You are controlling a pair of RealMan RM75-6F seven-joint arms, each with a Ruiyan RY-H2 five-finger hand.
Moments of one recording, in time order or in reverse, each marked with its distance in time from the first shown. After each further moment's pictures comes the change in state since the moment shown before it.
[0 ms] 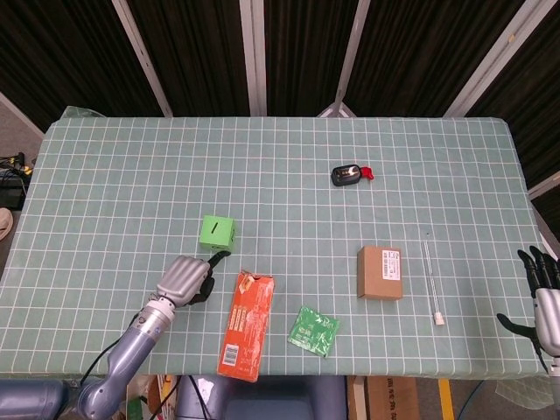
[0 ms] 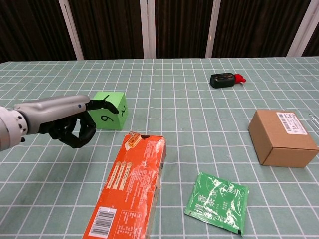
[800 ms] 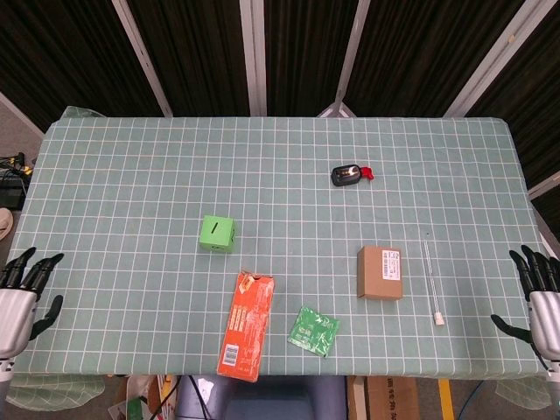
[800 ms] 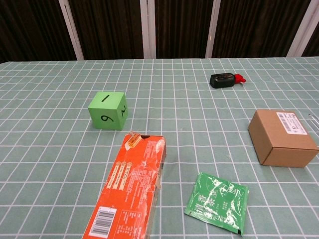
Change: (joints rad) left arm 0.517 0.314 0.195 0.218 0.531 0.692 -0.288; right arm -0.009 -0.006 -0.016 0.021 -0.104 0.058 0.035
